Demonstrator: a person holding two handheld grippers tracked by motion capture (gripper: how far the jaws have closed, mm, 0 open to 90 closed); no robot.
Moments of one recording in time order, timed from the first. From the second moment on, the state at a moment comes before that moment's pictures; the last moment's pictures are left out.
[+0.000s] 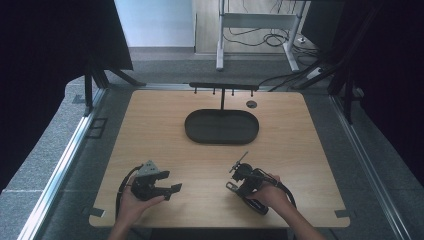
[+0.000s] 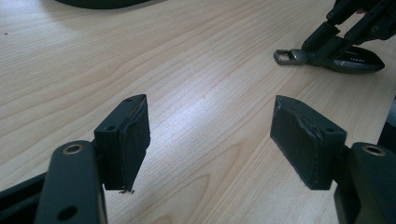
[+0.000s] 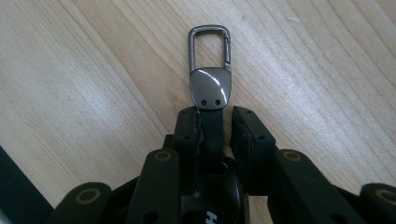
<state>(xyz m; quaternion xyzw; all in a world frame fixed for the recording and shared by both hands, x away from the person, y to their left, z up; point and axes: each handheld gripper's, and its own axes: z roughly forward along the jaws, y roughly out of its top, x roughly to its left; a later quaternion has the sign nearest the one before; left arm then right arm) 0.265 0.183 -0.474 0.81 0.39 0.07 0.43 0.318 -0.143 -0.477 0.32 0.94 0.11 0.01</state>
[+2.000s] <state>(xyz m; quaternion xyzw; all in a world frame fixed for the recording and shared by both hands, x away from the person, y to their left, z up) 0.265 0.181 -0.475 0.81 0.38 0.08 0.43 0.312 -0.171 -0.461 0.36 0.91 0.20 0.04</state>
